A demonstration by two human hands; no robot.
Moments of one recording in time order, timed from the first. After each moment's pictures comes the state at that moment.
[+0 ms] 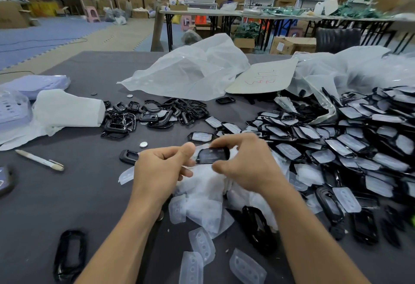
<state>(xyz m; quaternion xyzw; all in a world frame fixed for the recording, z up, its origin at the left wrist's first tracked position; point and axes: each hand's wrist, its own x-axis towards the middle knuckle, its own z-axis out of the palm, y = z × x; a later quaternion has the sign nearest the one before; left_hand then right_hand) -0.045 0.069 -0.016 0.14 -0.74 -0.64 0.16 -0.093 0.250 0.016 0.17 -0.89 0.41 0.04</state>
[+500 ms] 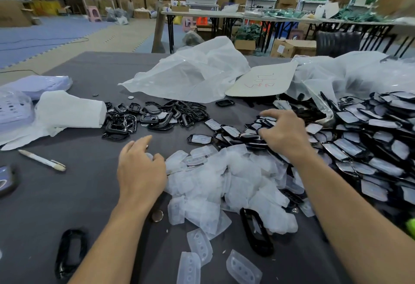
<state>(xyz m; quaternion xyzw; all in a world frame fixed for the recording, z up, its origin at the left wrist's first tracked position) -0.053 0.047 -0.021 0.25 -0.86 -0.39 0.22 -0.172 0.312 0.028 0.02 -0.94 0.32 0.12</state>
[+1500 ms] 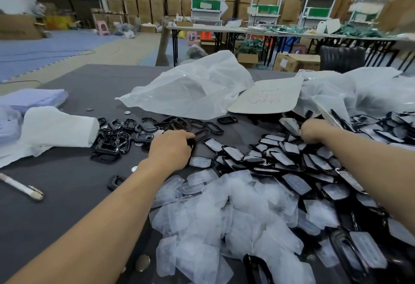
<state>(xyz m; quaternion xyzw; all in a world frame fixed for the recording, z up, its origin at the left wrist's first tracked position) -0.197 0.047 -0.007 0.06 -0.99 -0.10 0.08 -0.327 0.389 0.032 -0.02 -0.99 -0.13 -0.06</state>
